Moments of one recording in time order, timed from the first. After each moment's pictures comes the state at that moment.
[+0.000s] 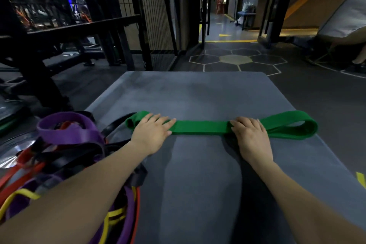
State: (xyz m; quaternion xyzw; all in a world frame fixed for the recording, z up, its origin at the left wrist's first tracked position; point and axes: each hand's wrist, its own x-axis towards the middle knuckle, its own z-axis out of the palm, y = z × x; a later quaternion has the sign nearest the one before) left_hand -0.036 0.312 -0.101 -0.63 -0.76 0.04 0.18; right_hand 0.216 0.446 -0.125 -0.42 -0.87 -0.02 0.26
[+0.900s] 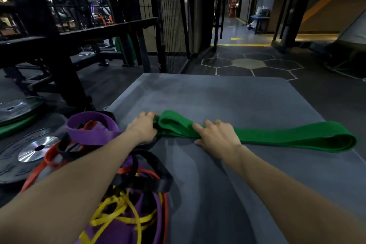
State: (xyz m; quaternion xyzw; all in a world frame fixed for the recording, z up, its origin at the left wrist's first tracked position) left_hand -0.114 0.290 -0.079 -0.43 -0.89 -0.10 -0.08; right_hand 0.096 0.380 -0.073 -0.26 -0.95 -0.13 0.04
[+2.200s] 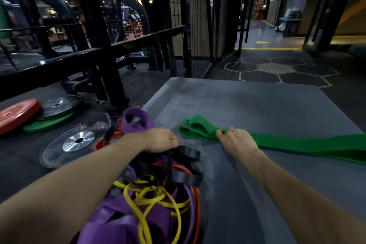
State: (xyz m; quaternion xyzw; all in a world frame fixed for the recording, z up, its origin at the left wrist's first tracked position) left_hand -0.092 0.215 -0.030 -0.57 -0.80 0.05 -0.17; right_hand 0.075 0.376 -0.083 -0.23 -0.95 -0.19 0.01
